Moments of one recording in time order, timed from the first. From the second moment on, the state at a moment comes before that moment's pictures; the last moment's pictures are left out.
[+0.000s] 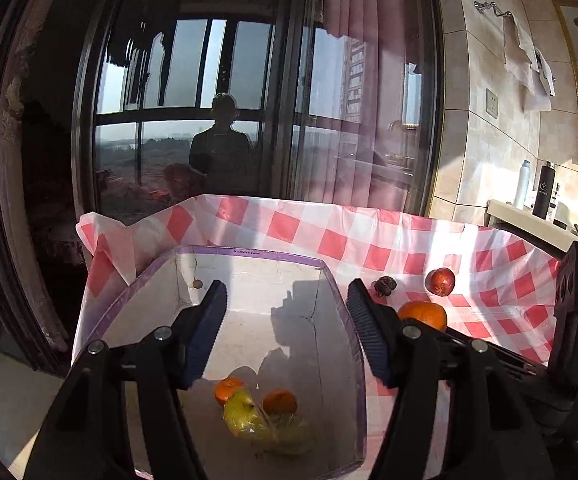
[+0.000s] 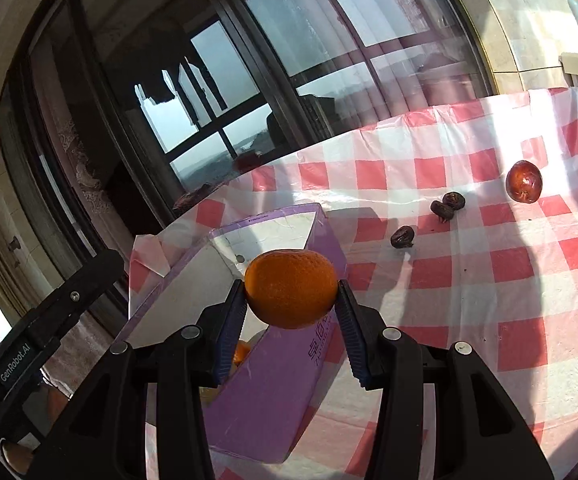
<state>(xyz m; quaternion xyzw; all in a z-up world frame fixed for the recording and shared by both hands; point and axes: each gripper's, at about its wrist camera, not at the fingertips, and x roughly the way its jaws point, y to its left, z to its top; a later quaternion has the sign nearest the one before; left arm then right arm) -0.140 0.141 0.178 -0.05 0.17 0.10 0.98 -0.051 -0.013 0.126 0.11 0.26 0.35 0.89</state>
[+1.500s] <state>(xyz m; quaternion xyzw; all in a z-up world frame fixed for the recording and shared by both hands) -0.111 0.132 0.156 -0.06 0.19 0.08 0.98 -0.037 -0.058 0.103 0.07 0.25 0.30 0.92</state>
